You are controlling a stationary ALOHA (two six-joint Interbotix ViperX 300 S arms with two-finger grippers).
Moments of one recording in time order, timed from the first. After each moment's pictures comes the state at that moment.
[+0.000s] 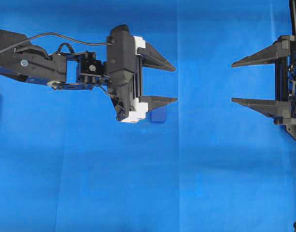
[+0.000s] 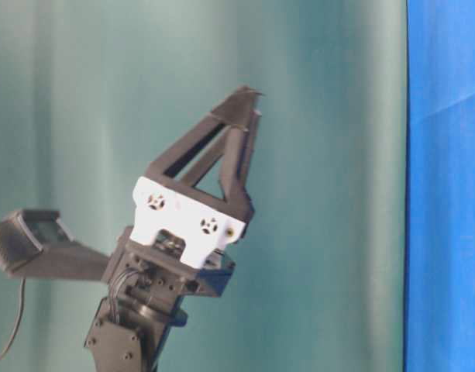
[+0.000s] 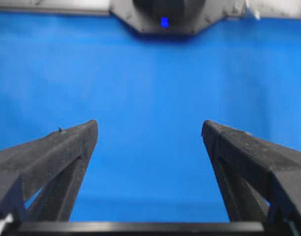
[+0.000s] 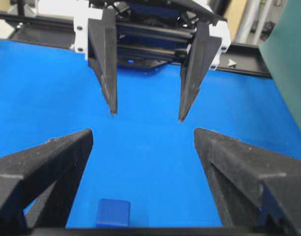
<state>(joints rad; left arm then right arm) 0.03 0.01 0.45 0.01 -0.13 -0.02 -0.02 -0.91 1.15 0.00 -0.22 0.03</state>
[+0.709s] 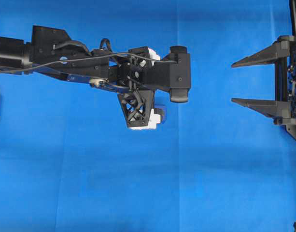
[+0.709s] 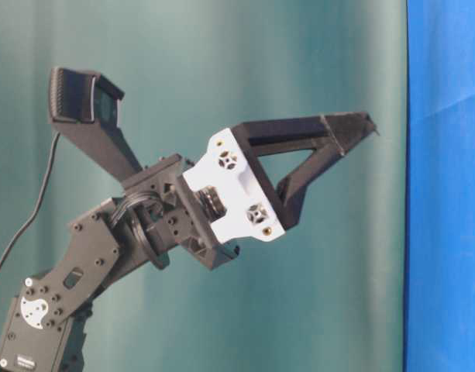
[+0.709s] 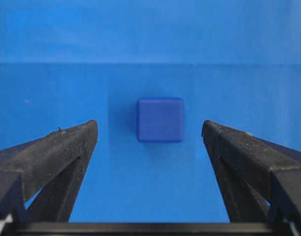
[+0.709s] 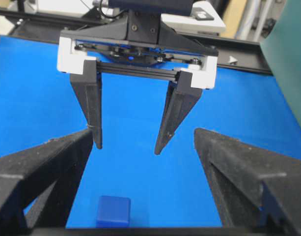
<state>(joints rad) 0.01 0.17 0.09 0.02 0.69 0.00 -0.02 -0.91 1.15 0.00 -0.21 0.03</state>
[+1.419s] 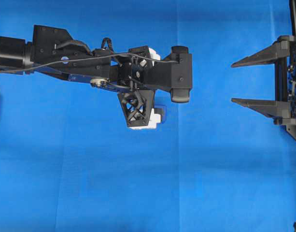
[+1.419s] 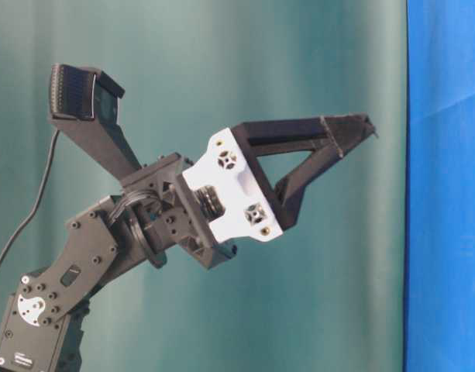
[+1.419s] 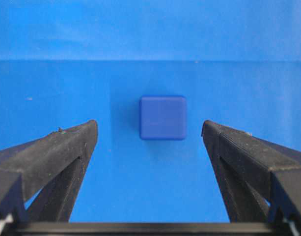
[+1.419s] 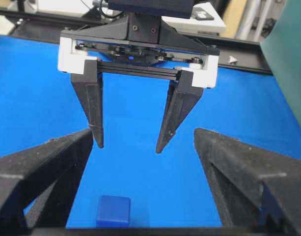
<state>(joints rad) 0.01 0.18 0.08 0.02 0.70 0.00 -0.02 -0.91 1.15 0.00 -0.21 0.03</state>
